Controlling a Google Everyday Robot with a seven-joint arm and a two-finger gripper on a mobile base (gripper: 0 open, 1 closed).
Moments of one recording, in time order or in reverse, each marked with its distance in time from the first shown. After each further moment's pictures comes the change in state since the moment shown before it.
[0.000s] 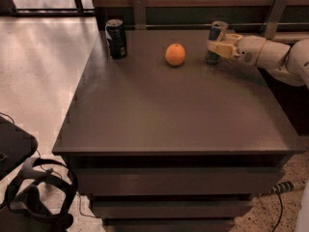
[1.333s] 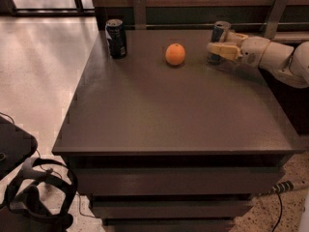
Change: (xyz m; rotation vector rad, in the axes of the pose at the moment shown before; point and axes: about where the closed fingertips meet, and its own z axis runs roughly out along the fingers) arm 0.000 -0.004 -0.009 0.015 -0.017 0.001
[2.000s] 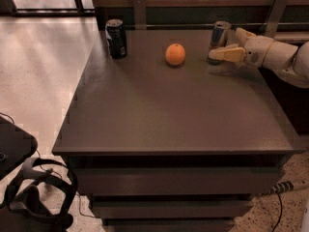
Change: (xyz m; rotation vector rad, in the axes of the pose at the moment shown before) arm -0.002 -0.008 -0.009 0.027 0.012 -0.008
